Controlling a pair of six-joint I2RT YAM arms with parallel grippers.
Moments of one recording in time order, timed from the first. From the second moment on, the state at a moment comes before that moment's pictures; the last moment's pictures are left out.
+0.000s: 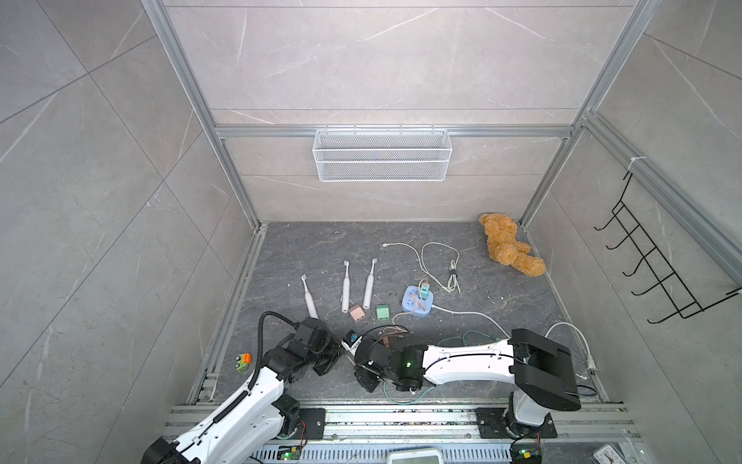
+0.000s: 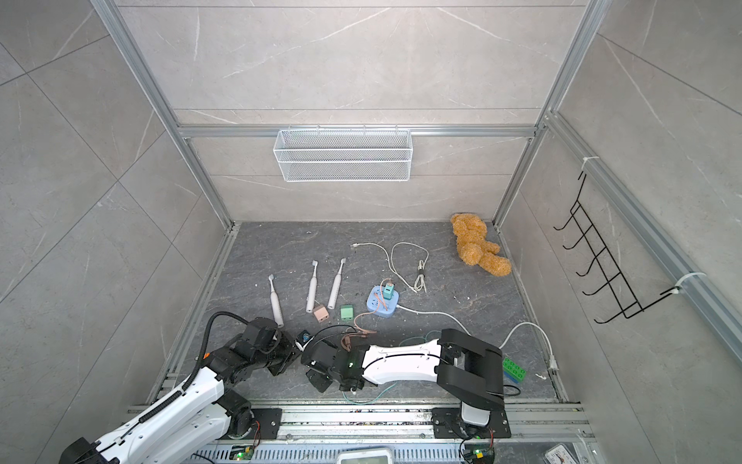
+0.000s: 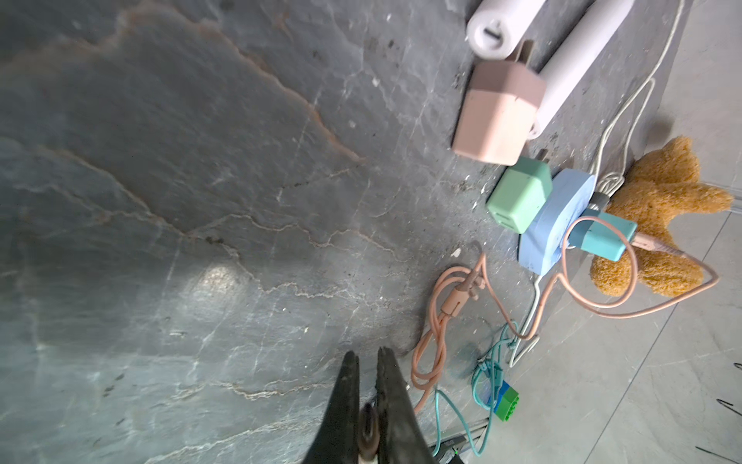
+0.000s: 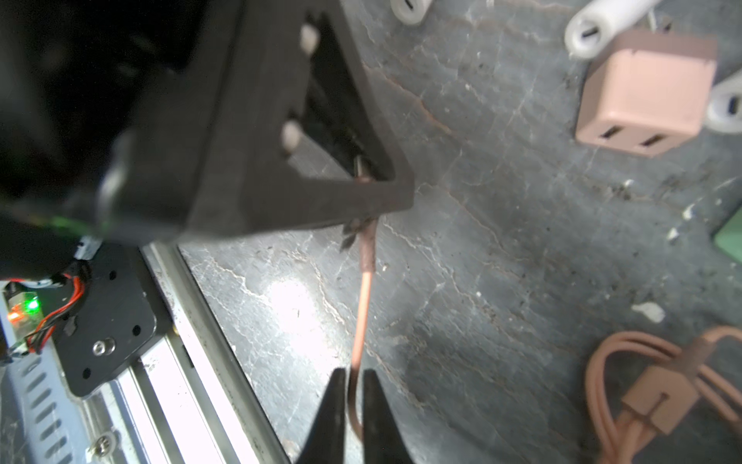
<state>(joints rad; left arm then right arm) -0.53 0.78 0.38 -0.51 0.19 -1.35 1.32 1.72 0.99 -0.13 0.12 0.36</state>
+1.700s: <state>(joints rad) -0.08 0.95 0.67 -0.74 0.34 -1.03 1.35 1.74 0.63 0.80 0.33 -0.08</state>
